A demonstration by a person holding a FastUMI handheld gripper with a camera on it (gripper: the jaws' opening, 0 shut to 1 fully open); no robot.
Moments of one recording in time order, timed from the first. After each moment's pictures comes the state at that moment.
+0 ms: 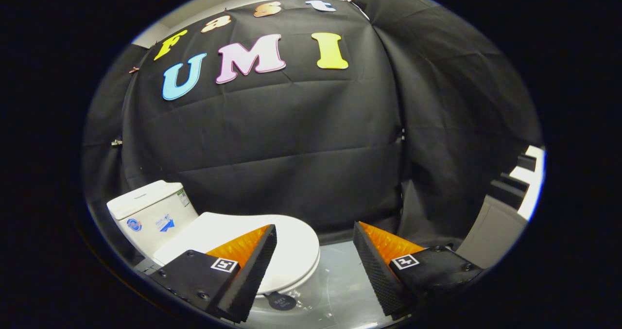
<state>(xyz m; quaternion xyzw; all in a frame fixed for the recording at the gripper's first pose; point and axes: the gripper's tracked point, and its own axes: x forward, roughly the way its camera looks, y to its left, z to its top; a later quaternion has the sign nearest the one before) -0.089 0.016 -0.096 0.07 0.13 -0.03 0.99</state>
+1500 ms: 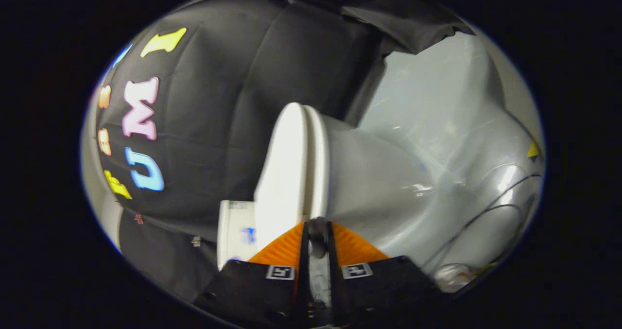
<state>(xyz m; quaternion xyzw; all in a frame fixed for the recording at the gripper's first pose) -0.134 0.077 -0.251 0.56 0.35 0.00 0.75</state>
